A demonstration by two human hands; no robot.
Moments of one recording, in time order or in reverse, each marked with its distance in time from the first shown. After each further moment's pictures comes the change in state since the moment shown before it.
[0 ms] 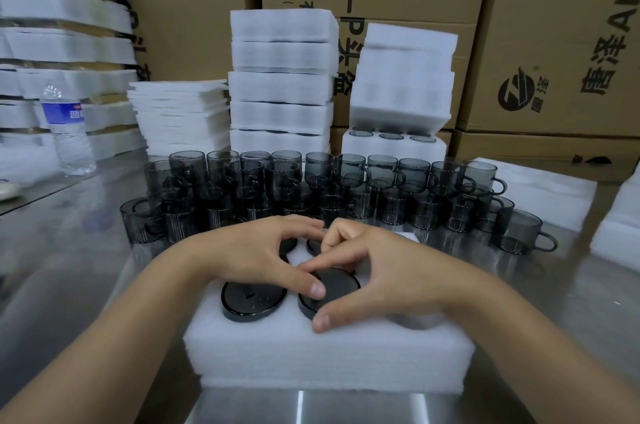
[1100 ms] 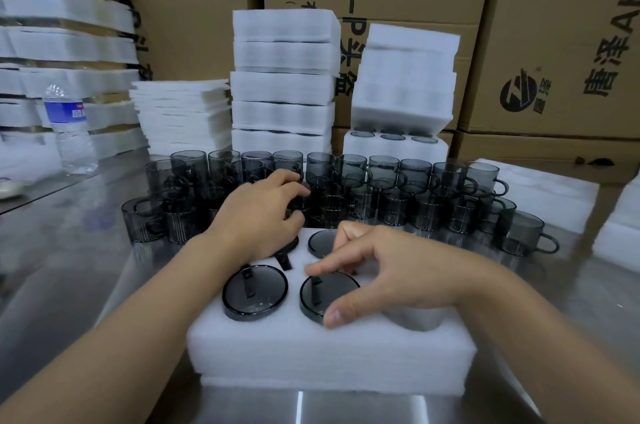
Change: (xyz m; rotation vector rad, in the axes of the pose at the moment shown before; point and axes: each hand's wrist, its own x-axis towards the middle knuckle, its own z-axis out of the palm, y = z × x) left_hand 0.039 -0.024 0.001 0.561 0.684 -0.020; right_hand 0.000 0.005 -0.012 -0.034 -0.075 0.083
